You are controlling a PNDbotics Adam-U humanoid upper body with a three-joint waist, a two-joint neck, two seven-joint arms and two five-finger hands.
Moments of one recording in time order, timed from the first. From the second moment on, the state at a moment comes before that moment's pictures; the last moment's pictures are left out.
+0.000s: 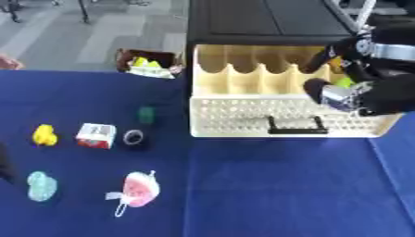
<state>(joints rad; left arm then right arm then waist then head) -0.25 0.14 0.21 -1.98 0.00 -0.02 -0.31 -0.83 -1.07 0.10 -1.99 0.33 0.24 0.69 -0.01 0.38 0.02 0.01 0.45</state>
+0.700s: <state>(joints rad) -0.37 0.33 0.19 -1.98 0.04 -0.16 -0.21 -0.87 -0.84 -0.01 -1.99 0.23 0.38 0.16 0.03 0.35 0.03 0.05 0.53</state>
